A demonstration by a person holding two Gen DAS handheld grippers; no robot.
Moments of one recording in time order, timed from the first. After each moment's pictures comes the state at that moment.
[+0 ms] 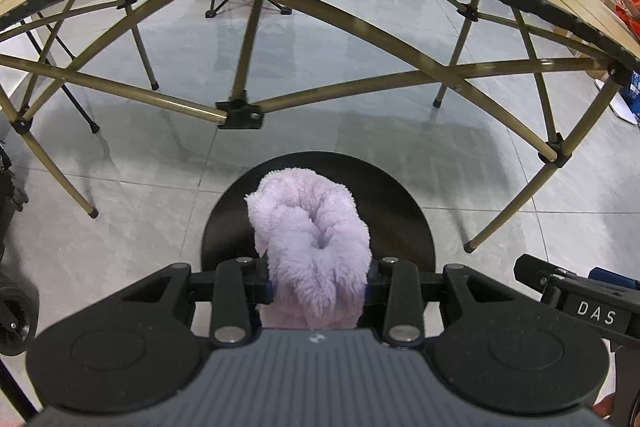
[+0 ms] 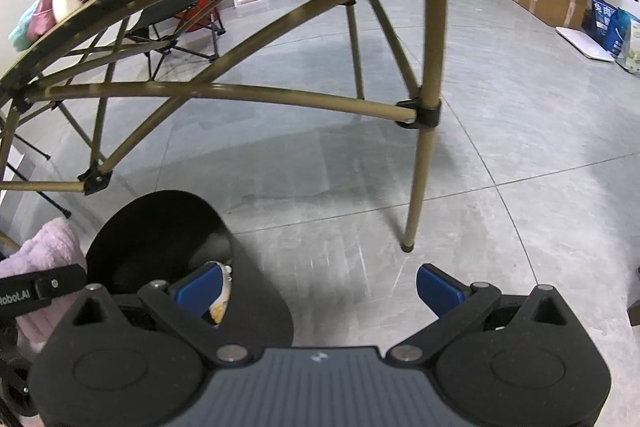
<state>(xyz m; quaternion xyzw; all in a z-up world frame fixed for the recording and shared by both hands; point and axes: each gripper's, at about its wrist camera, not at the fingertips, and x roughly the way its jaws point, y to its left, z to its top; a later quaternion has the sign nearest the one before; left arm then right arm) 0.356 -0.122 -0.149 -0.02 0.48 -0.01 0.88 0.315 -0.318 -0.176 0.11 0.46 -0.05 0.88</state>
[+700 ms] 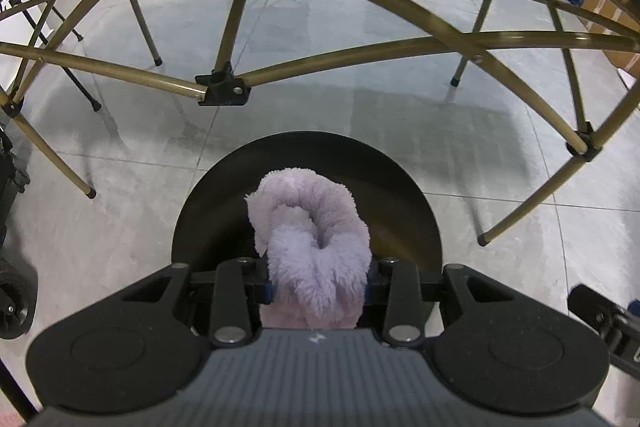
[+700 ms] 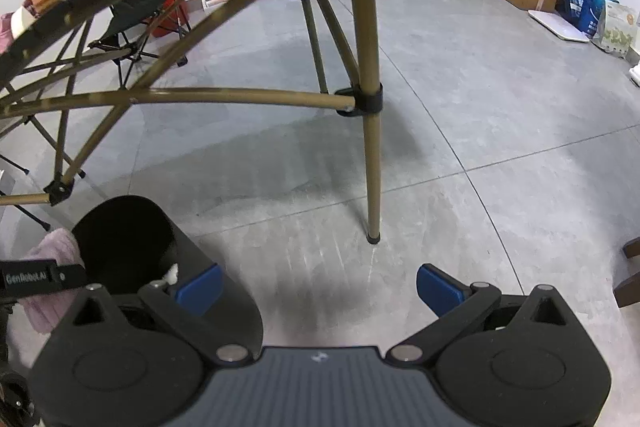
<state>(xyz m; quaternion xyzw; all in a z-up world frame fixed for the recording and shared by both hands) 0.387 -0.140 -0.182 -0.01 0.52 0.02 0.86 0.307 -0.353 -0.189 0.13 0.47 -0.09 0.87</state>
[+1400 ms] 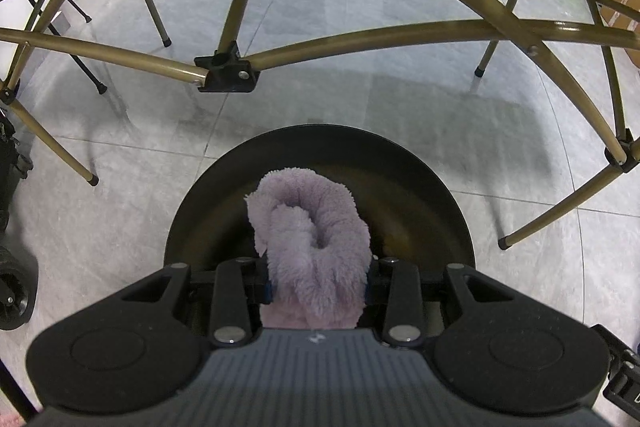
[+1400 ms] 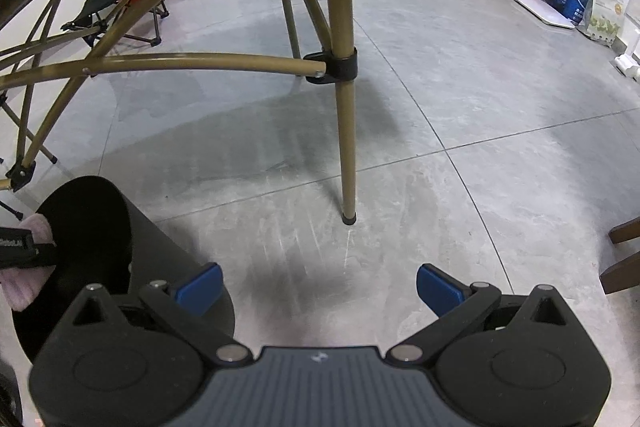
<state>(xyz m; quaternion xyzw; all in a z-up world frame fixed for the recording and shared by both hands) 0.416 -0.136 -0.208 -0.02 0.54 0.04 0.84 0.314 -0.360 -0.216 0.12 0.50 -0.12 0.85</state>
